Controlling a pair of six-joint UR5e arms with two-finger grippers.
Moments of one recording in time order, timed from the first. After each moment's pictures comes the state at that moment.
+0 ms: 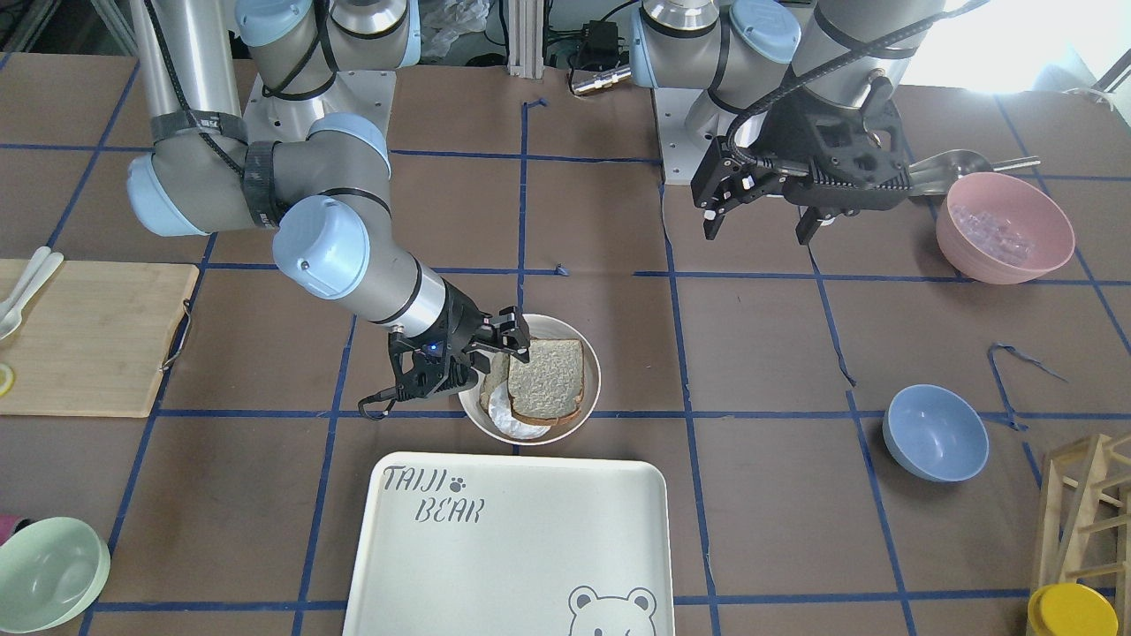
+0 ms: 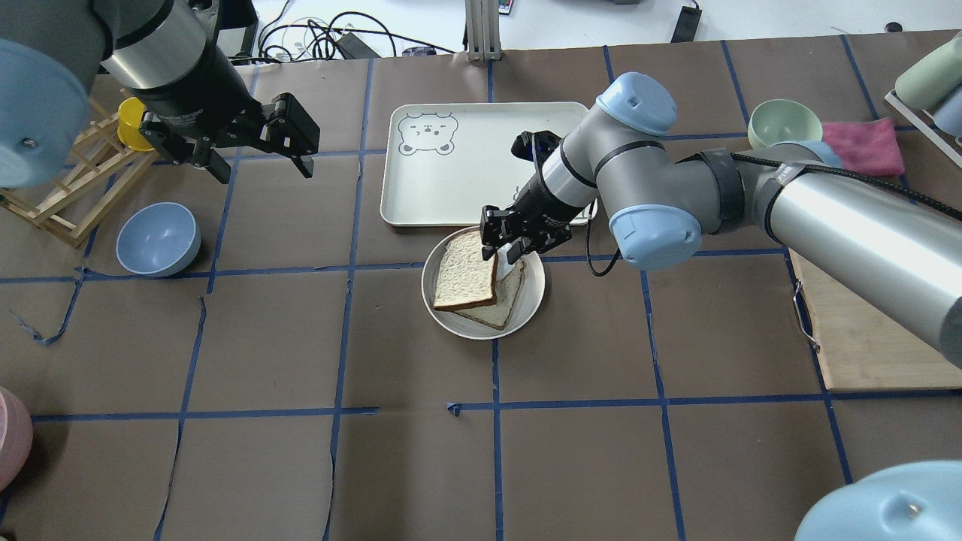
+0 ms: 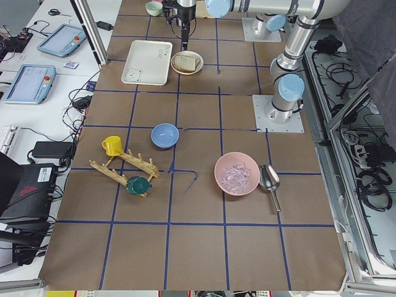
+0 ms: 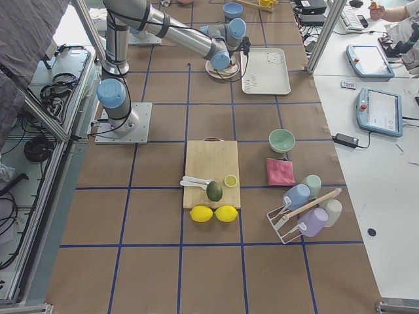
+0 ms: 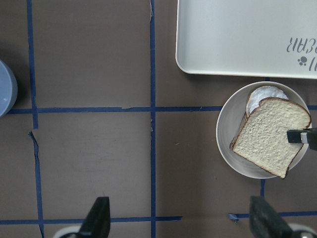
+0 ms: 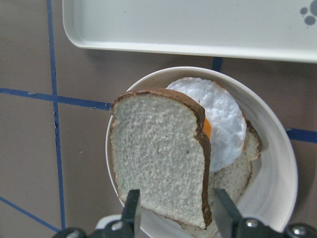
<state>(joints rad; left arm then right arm) -1.58 -1.56 -1.56 -1.53 1.53 -0.01 1.74 -1.21 1.78 -2.17 -1.09 0.10</state>
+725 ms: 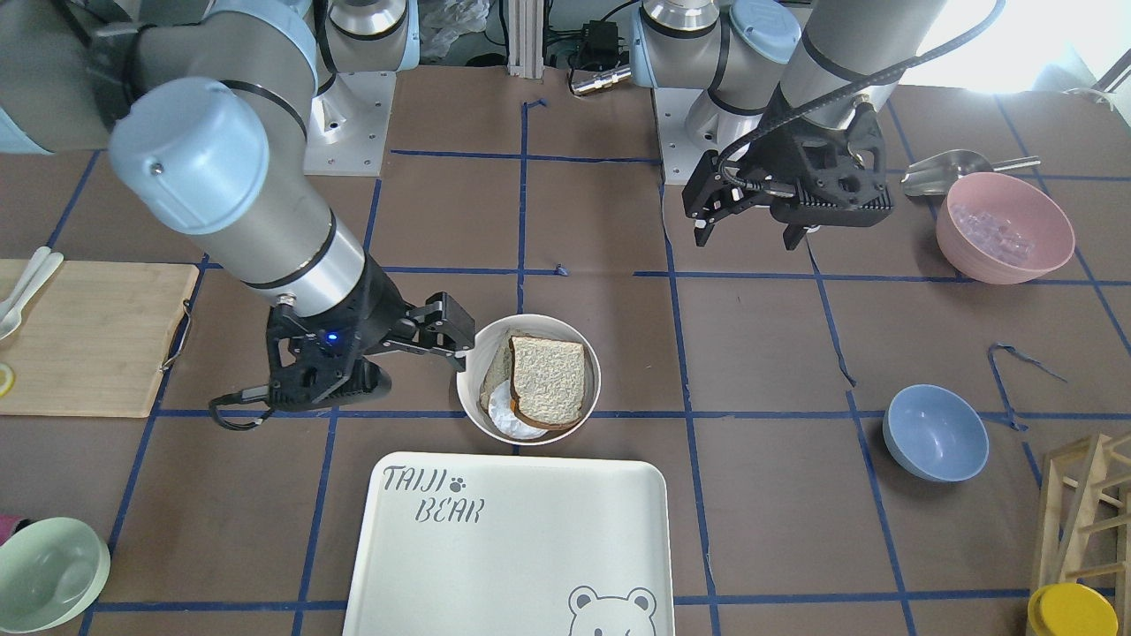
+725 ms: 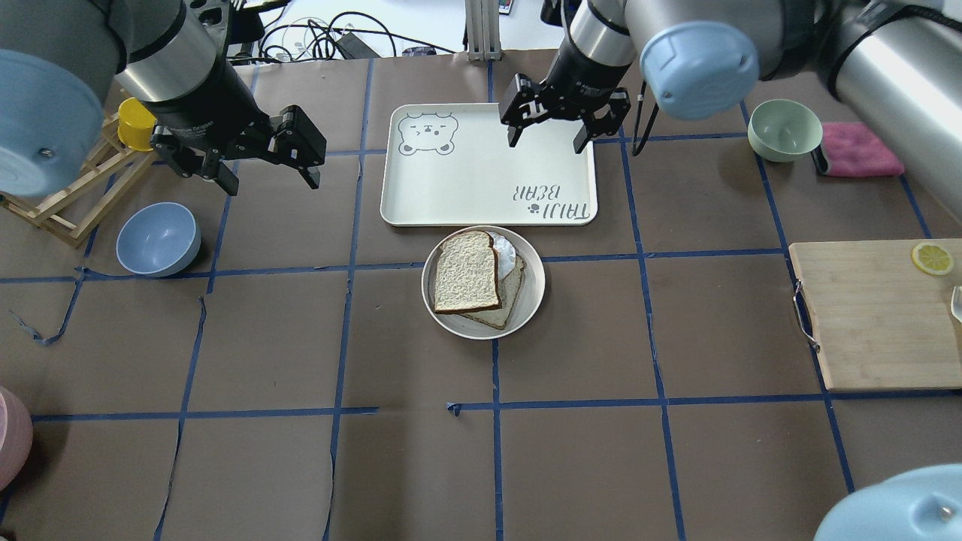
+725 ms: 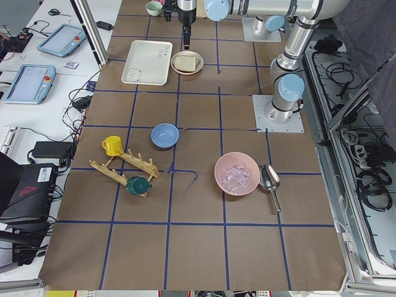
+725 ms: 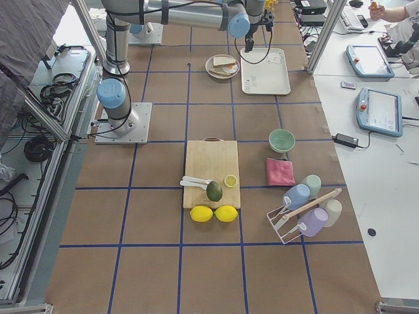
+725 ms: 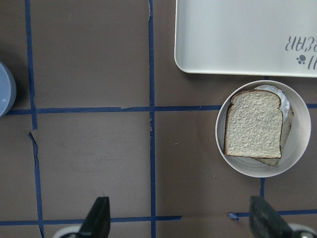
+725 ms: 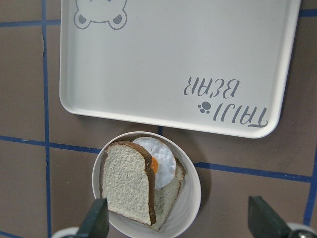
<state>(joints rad) -1.58 -1.57 -1.61 -1.53 1.51 -0.05 1.67 -1.26 1.34 -1.68 -1.33 0.03</state>
